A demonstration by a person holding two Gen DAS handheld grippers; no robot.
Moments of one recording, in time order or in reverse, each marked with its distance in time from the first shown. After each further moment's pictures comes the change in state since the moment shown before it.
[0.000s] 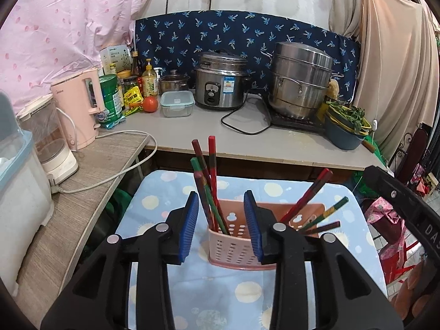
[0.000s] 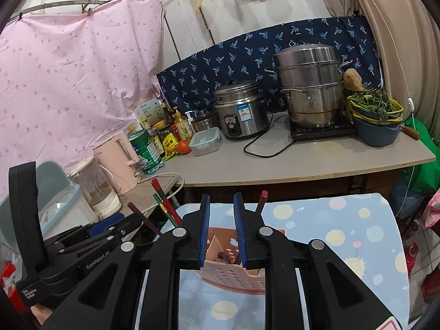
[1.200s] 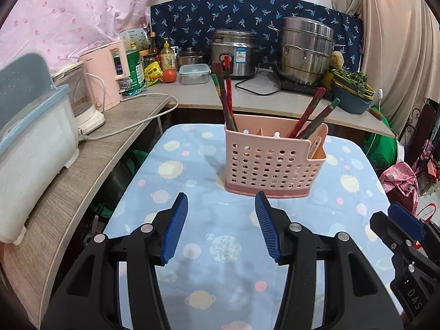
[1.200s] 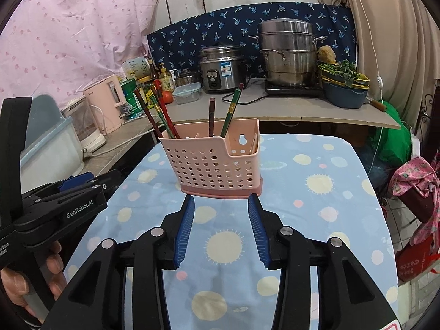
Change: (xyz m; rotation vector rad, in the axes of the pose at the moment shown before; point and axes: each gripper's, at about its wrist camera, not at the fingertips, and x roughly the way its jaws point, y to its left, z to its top) left arm -0.054 -0.002 -0.113 0.012 0.075 0.100; right arm -0.073 0.015 -0.130 -0.059 0.133 -0.161
